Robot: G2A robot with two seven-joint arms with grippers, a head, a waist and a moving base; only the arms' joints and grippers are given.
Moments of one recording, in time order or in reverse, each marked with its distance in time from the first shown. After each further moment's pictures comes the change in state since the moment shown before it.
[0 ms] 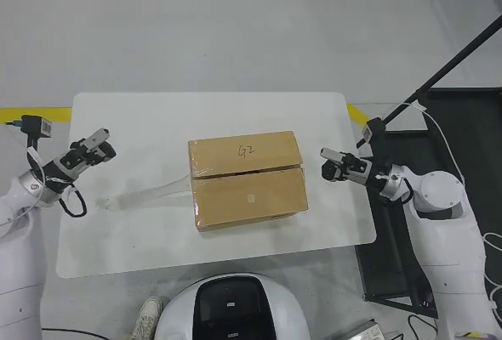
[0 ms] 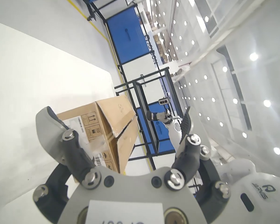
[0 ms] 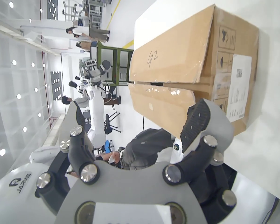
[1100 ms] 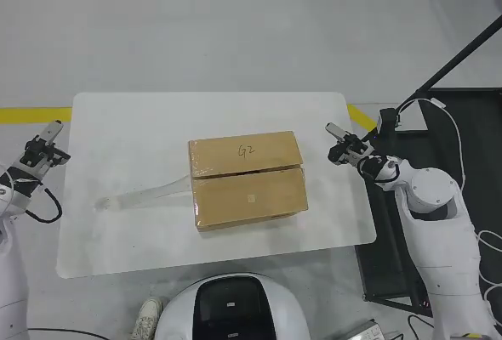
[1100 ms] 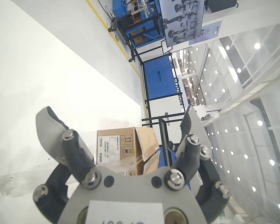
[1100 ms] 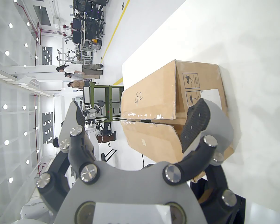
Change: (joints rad) left arm 0.108 -0.008 -0.189 -0.093 0.215 0.206 0.283; right arm 0.000 -0.026 -0.007 -0.066 -0.093 0.179 -0.349
